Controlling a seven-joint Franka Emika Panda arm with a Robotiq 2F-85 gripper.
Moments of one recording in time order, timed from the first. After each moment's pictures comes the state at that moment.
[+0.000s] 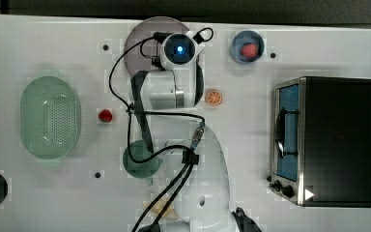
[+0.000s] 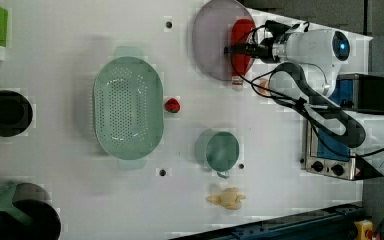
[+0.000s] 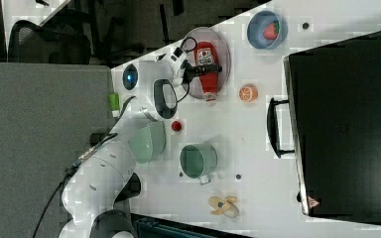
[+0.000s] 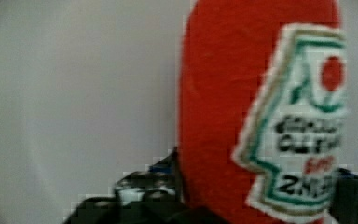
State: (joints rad) arm -0.07 0.85 0.14 -1.63 -0.09 1.03 -0.65
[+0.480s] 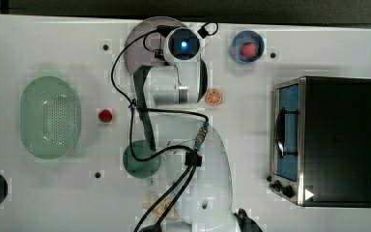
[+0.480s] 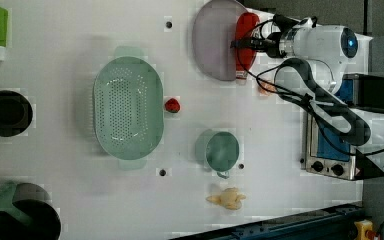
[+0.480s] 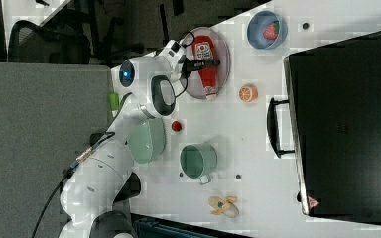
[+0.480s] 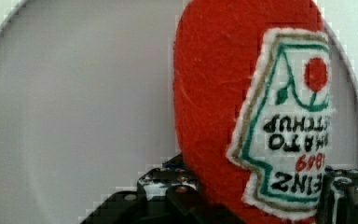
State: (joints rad) arm -0.07 0.85 0.14 -1.59 -0.09 1.03 -0.65
